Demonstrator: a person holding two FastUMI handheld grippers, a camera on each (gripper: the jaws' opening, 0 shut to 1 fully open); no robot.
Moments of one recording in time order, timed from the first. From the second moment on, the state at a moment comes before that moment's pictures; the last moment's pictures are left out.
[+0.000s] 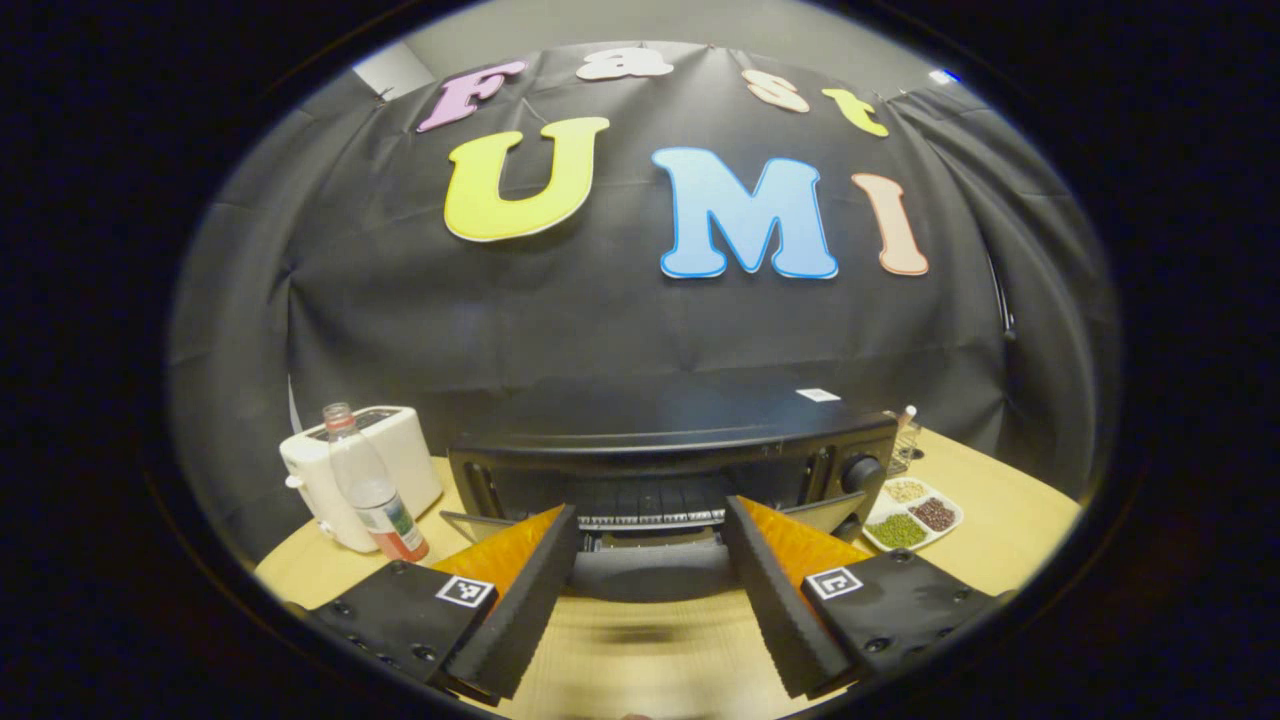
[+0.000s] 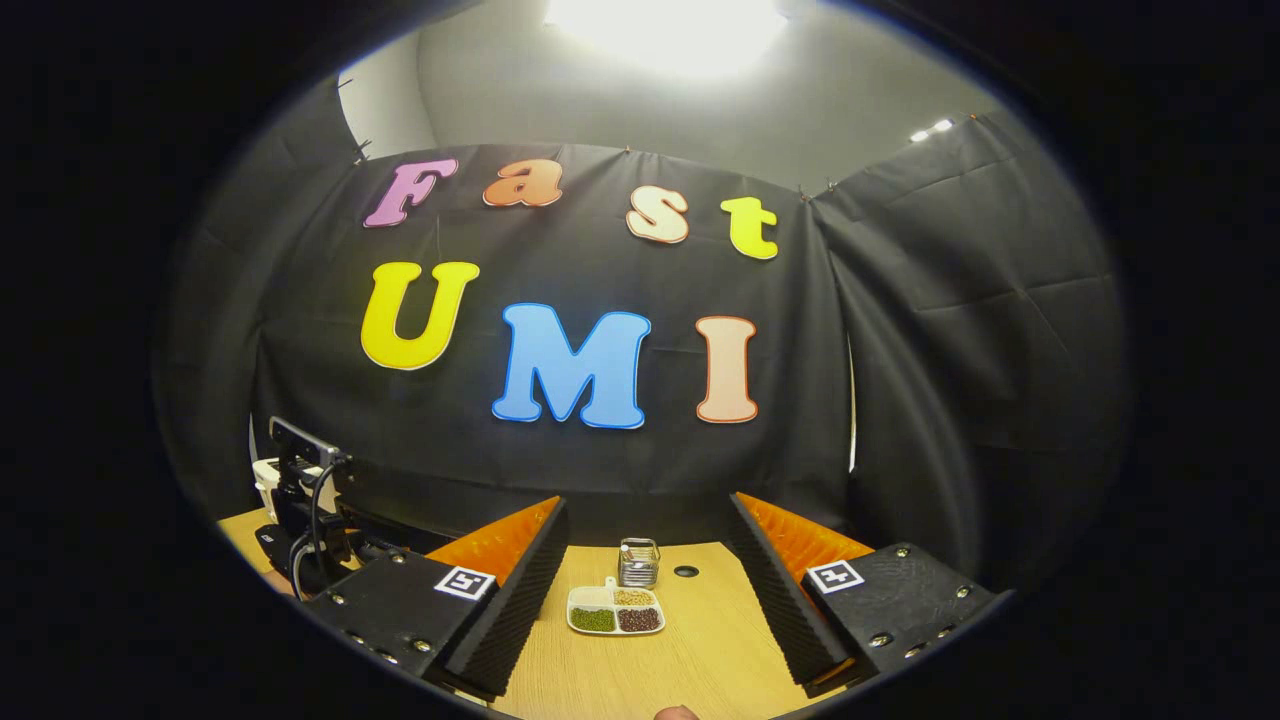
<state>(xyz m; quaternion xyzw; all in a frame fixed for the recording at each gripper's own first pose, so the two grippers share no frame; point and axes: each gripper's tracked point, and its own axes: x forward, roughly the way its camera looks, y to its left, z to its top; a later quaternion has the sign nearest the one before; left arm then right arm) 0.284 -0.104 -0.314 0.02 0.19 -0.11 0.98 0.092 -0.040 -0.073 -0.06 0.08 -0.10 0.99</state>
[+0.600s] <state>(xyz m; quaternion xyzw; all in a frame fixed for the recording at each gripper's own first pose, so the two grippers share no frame) 0.220 -0.097 -0.354 0.04 0.24 -0.09 0.97 0.066 -0.048 -0.078 -0.06 0.09 -0.07 0.99</state>
